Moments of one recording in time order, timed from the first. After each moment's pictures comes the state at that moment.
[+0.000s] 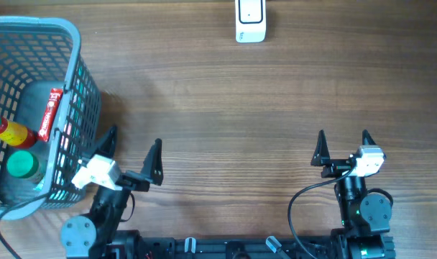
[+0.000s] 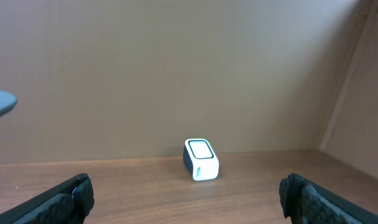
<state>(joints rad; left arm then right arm) 0.01 0.08 0.30 -0.04 0.34 -0.22 0.09 0.01 0.01 0.01 0.08 0.04</state>
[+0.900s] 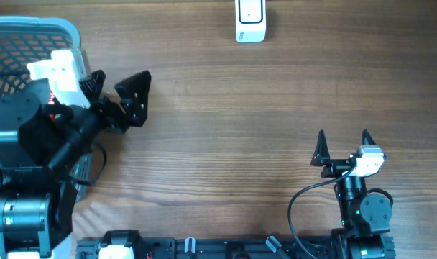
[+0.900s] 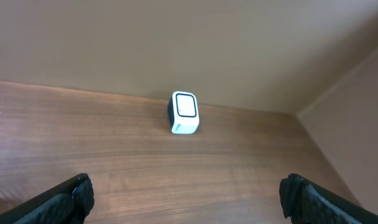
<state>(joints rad) 0.01 0.92 1.35 -0.76 0.40 -0.29 0.09 0.01 0.01 0.01 0.08 0.04</state>
